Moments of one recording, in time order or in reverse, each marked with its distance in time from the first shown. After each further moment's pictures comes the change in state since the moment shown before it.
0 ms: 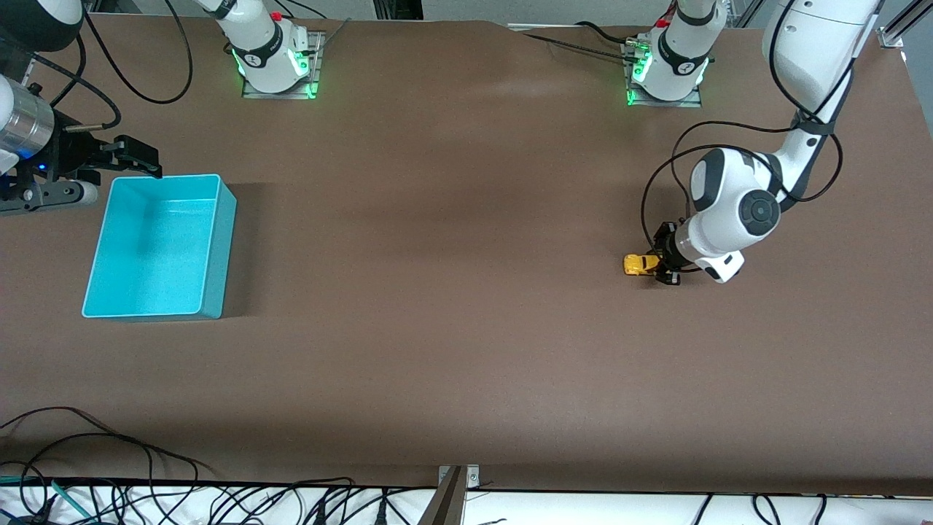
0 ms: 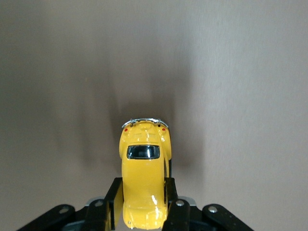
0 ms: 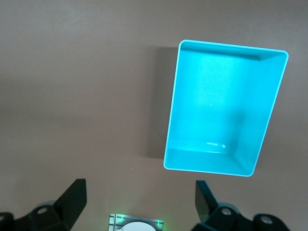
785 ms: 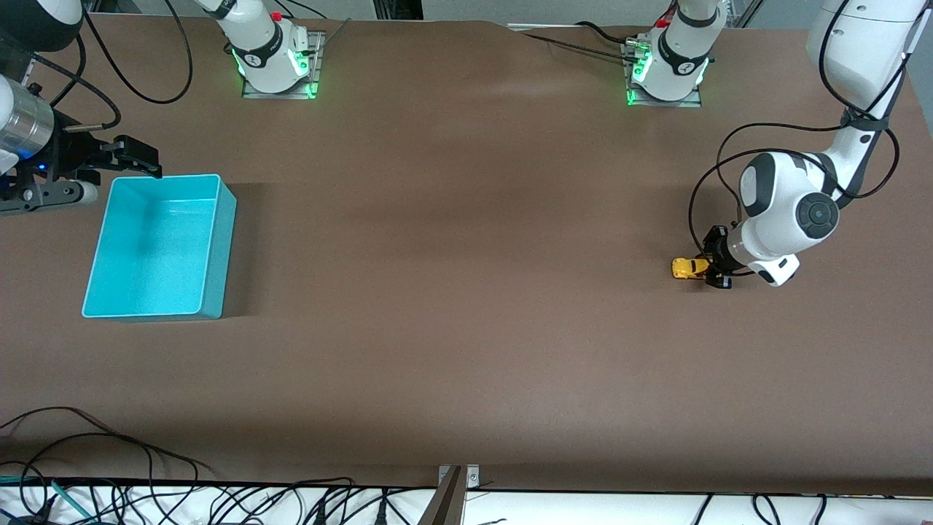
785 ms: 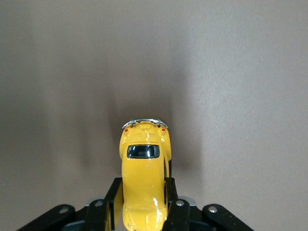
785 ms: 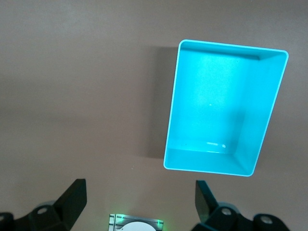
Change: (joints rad) left arm 0.170 0.000 0.001 0.000 0.123 -0.005 0.103; right arm 0.000 0.000 0.000 0.000 0.000 -0.001 0.000
